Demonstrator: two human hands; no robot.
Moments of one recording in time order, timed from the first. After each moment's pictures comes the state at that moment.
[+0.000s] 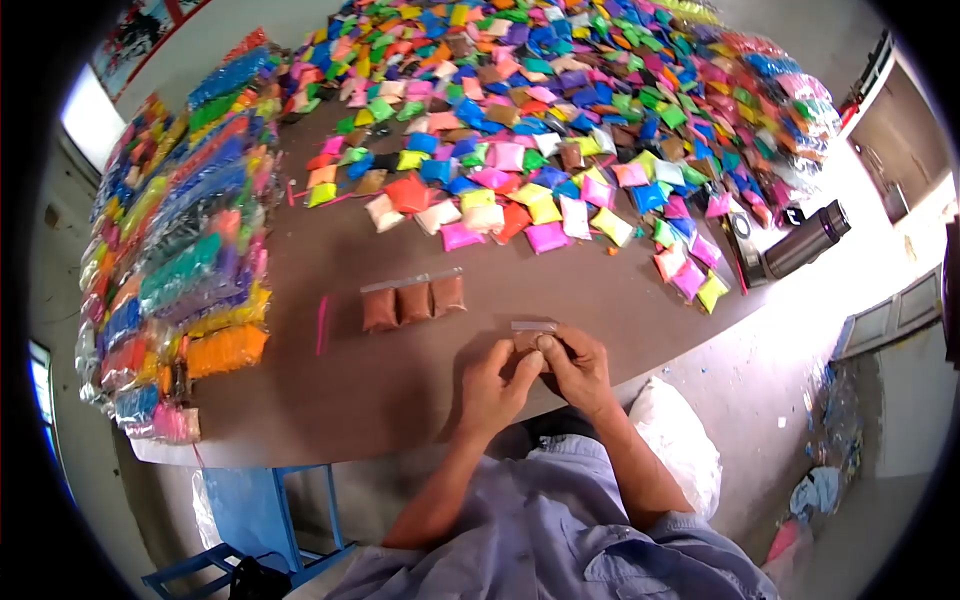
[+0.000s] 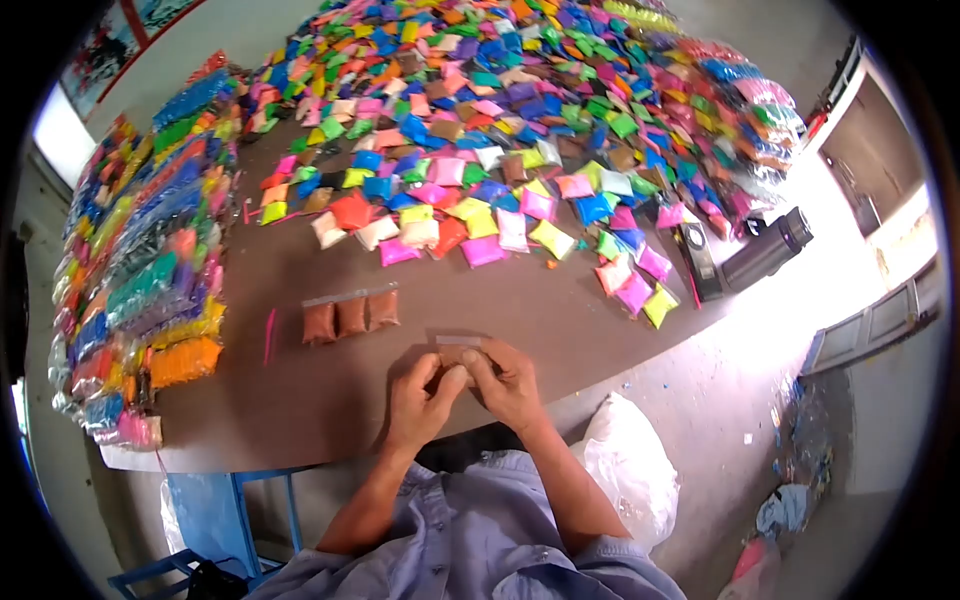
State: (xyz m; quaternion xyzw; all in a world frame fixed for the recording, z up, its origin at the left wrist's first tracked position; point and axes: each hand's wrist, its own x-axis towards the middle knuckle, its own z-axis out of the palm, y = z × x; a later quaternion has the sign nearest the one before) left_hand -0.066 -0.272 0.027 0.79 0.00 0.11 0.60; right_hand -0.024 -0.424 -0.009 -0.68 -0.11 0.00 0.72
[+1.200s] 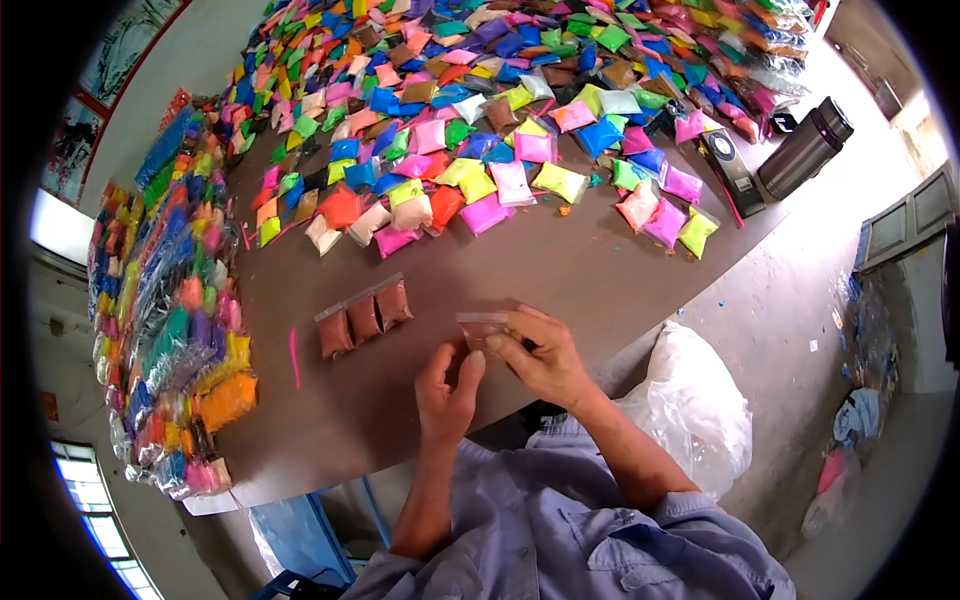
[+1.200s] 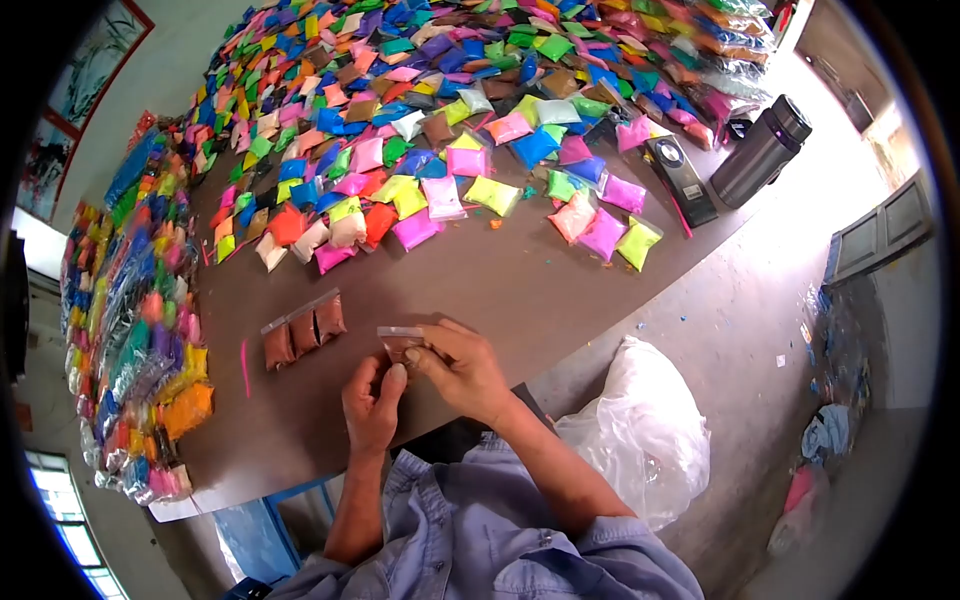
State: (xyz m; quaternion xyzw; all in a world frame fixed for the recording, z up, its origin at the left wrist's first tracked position) left_hand -0.064 -0.271 0.022 0.76 0.02 0.04 0.65; right_hand -0.019 -0.438 0.009 -0.72 -0.16 -0.04 0.67
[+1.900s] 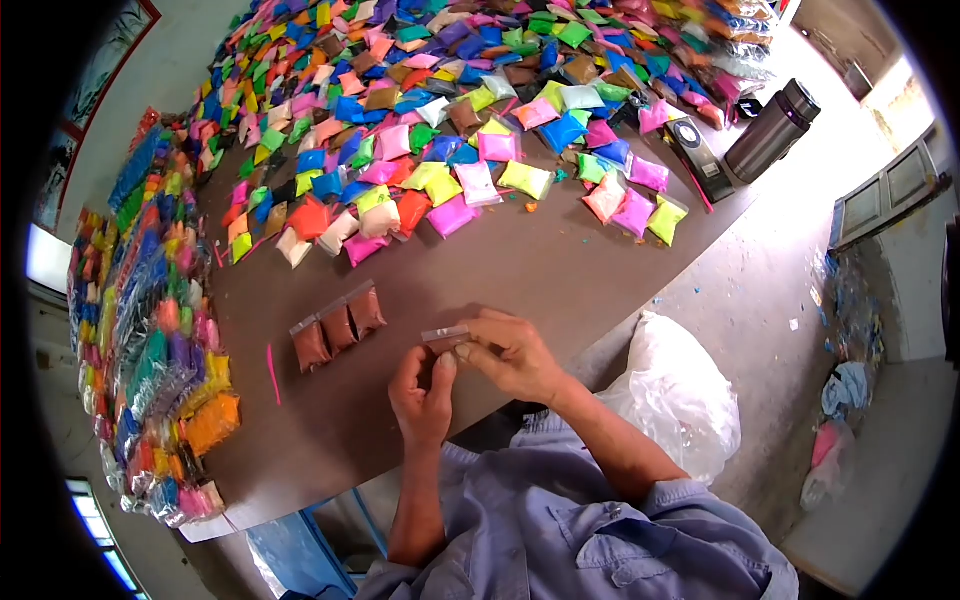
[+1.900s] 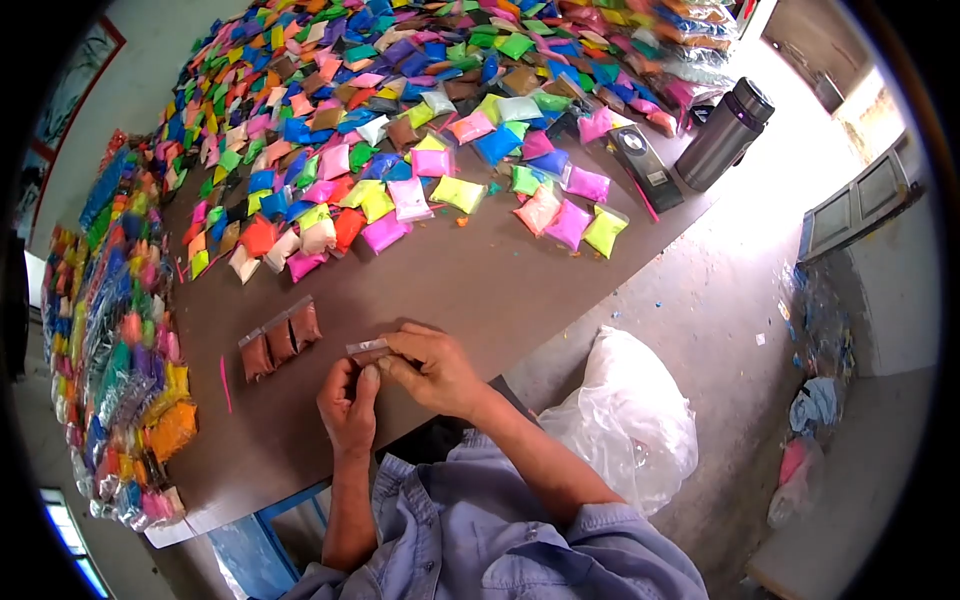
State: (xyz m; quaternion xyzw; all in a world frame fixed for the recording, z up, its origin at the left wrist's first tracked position) left_hand -0.064 -0.268 0.016 0.75 0.03 0.08 0.66; right_hand -0.019 -0.437 0.015 -0.69 -0.20 -0.02 0.69
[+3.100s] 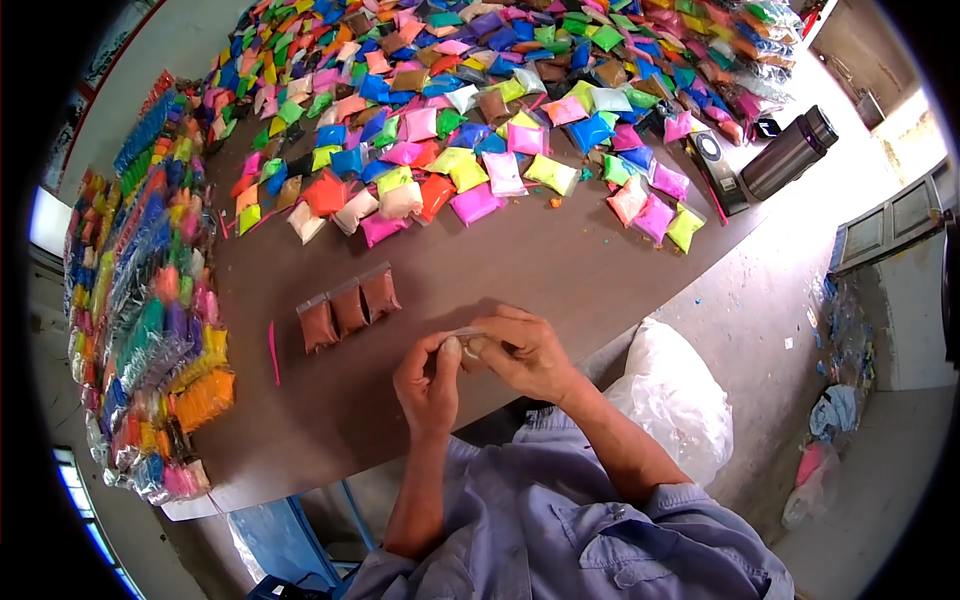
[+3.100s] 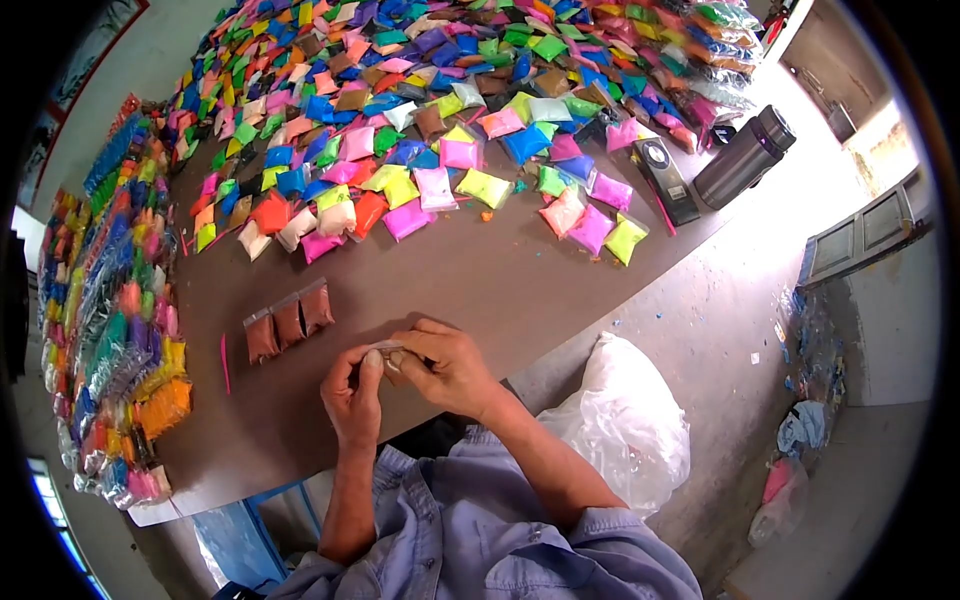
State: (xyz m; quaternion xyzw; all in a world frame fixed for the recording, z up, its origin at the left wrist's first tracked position) left_hand -0.066 -0.266 0.014 0.73 0.05 0.12 0.67; right_hand -0.021 -0.432 0.012 -0.73 -0.22 0.00 0.65
